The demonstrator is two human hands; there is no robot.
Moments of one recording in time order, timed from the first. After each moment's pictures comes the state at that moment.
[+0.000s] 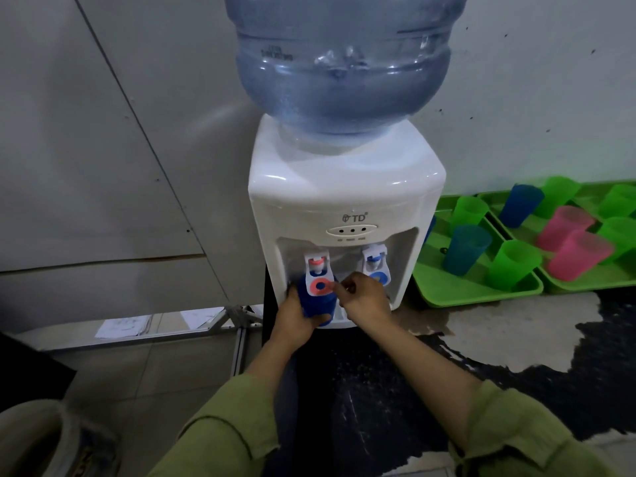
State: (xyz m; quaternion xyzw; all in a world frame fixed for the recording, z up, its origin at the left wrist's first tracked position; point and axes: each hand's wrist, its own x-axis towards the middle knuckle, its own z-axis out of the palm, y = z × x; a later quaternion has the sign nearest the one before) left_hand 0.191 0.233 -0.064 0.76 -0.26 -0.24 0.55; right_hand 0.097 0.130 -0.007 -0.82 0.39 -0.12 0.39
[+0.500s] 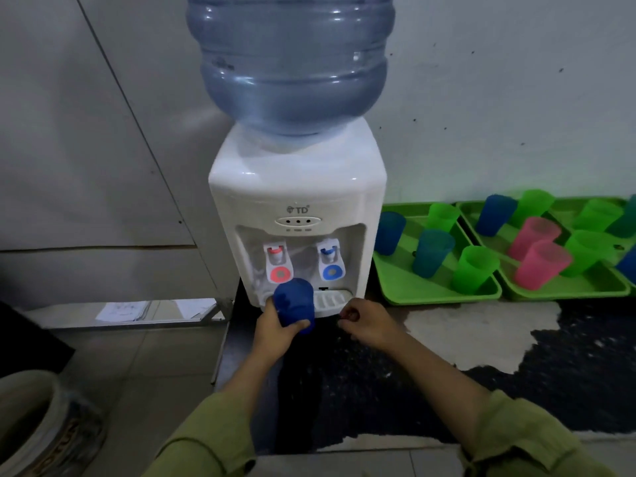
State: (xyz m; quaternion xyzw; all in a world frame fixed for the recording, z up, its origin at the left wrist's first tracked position) left_hand 0.118 0.231 -0.076 0.79 -0.21 -0.18 0.54; right_hand -0.008 0.076 -0.026 -0.88 0.29 0.00 0.39
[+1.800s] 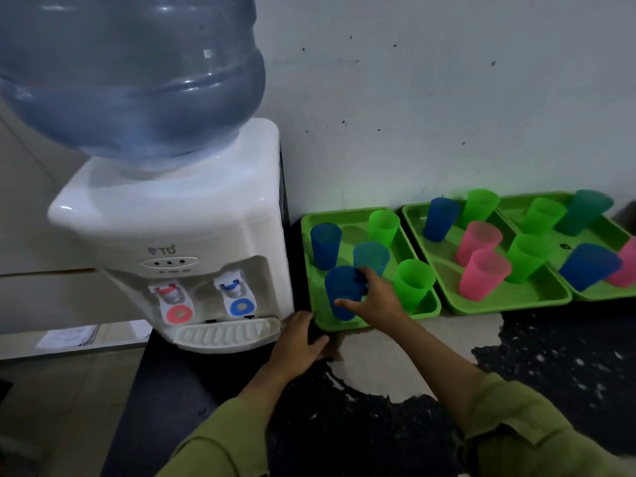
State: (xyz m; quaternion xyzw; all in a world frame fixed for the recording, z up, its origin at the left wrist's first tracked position) left_hand 0.053 0.055 -0.097 0.84 -0.38 -0.19 0.32; right_hand -0.040 -0.103 -0.034 -0.85 0.32 -0.16 0.39
